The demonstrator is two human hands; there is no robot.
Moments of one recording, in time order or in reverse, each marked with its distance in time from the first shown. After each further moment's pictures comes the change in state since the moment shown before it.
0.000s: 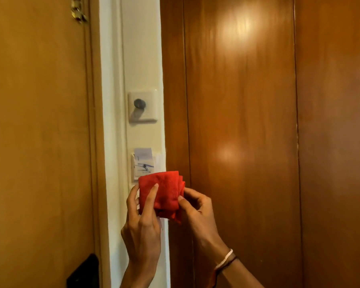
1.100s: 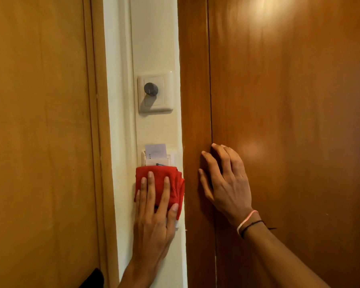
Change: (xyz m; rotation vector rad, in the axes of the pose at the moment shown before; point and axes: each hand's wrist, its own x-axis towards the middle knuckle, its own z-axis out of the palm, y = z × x) left_hand 0.030 -0.076 0.058 0.211 -0.140 0.211; right_hand 0.128 0.037 -0.028 -1.449 0.382 -1.030
